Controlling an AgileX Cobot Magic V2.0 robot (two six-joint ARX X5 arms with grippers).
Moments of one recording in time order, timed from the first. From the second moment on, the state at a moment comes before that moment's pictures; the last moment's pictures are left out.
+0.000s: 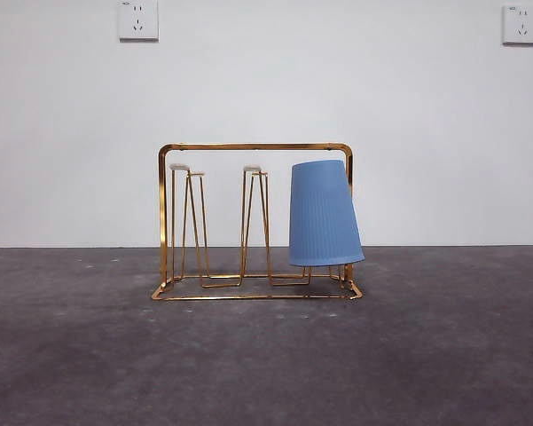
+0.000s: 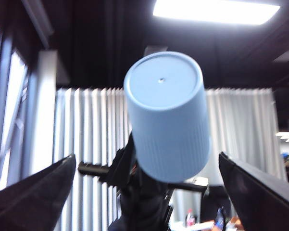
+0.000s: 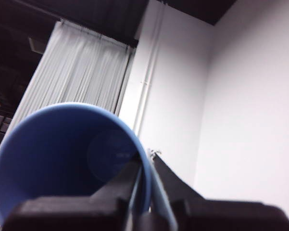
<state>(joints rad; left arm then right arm) -1.20 1.20 1.45 0.48 0.40 -0.26 0.82 0.80 1.42 0.24 -0.48 0.14</state>
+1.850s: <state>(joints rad) -1.07 1.28 1.45 0.83 0.50 -0.41 0.82 1.05 1.42 0.41 -0.62 0.25</state>
